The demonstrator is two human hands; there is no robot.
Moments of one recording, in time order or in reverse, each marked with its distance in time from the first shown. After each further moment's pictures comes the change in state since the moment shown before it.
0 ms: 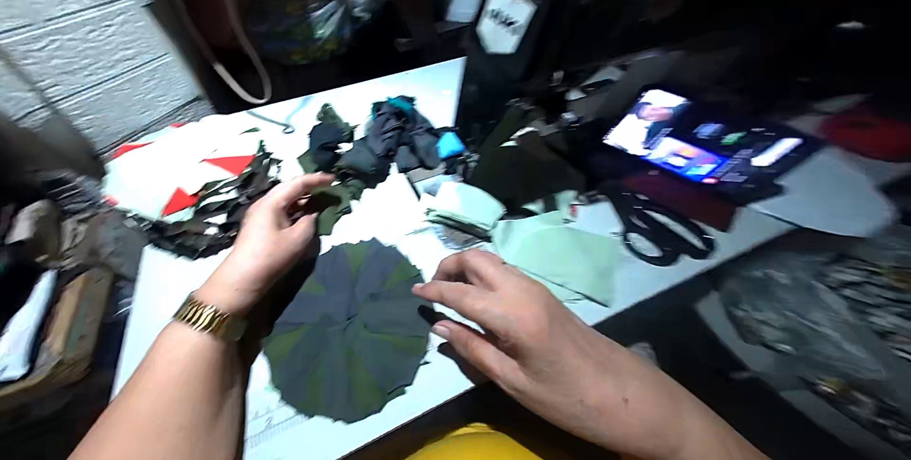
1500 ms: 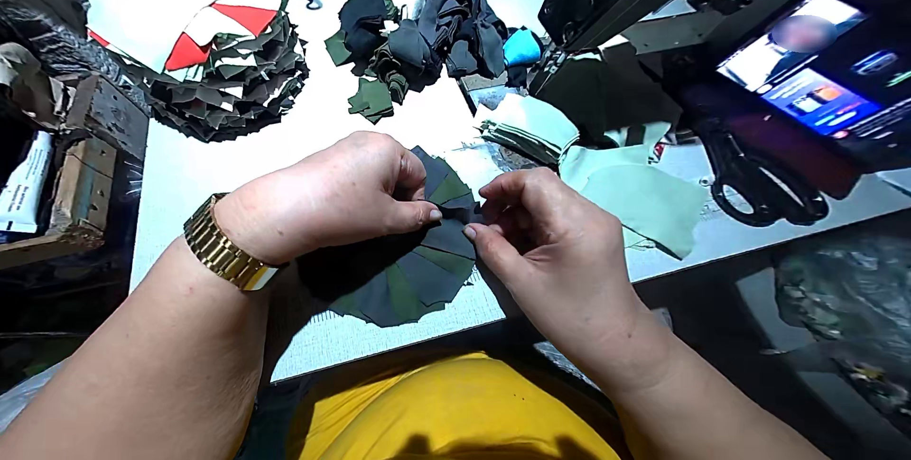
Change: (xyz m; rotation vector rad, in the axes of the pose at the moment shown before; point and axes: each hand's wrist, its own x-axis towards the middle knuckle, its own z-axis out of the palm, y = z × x) left_hand -0.029 0.062 0.005 0.153 -0.583 0.080; right_hand 0.010 -0.017 0.036 0.079 0.217 0.257
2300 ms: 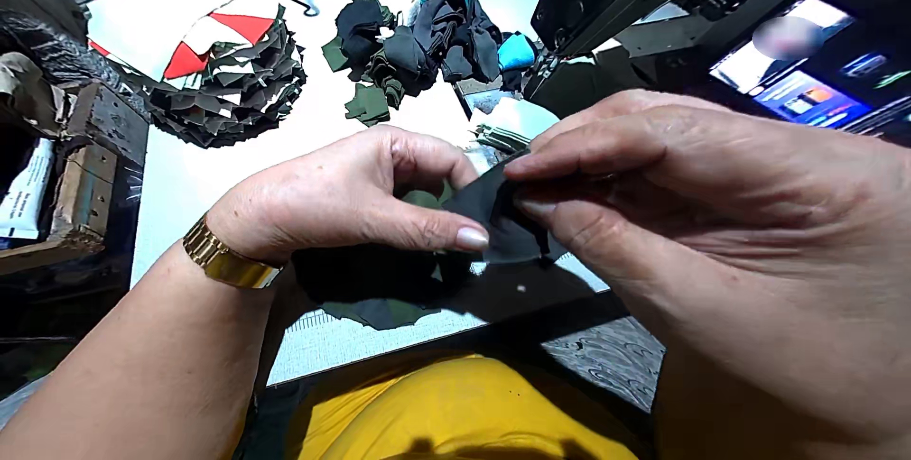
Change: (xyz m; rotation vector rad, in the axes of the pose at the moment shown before) left_hand -0.005 0.012 -0.002 -0.696 -0.104 0.244; right_hand 0.032 -0.030 -0.055 0.304 -0.056 -0.274
